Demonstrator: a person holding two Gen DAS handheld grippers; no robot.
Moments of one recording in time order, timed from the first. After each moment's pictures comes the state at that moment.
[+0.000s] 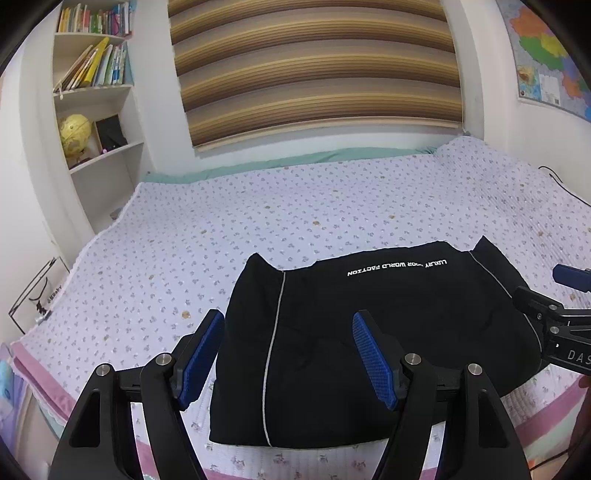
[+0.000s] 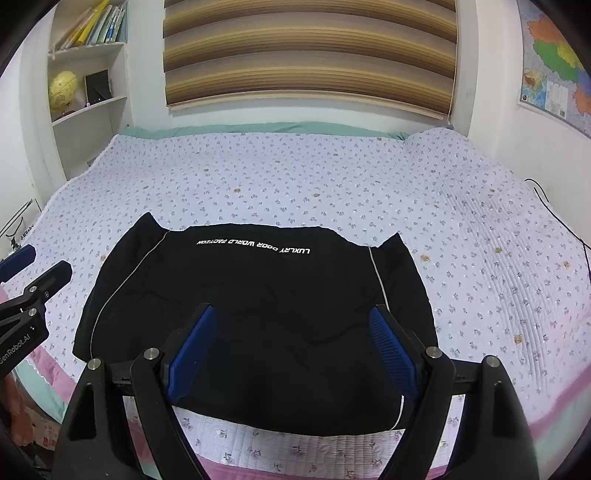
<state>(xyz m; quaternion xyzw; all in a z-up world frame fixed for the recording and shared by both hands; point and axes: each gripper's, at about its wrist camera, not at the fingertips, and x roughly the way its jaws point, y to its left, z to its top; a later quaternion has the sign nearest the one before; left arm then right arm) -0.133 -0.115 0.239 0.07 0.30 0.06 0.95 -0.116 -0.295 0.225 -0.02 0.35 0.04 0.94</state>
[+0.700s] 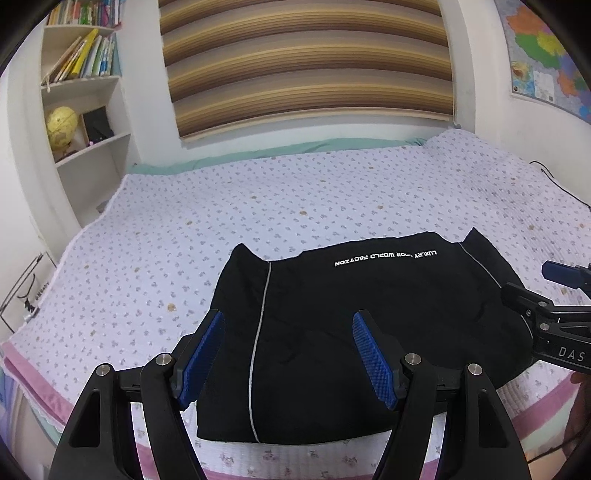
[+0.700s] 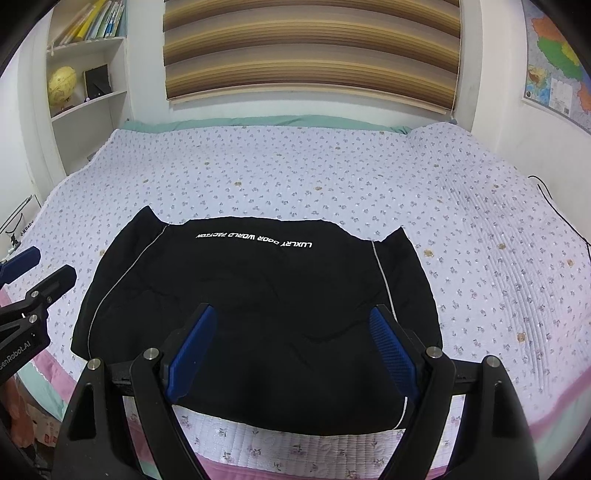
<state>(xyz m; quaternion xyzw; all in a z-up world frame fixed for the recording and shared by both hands) -0.123 -0.111 0.231 0.06 0.32 0.03 0.95 -0.112 -0.290 0.218 -0.02 0.36 0.03 0.93</state>
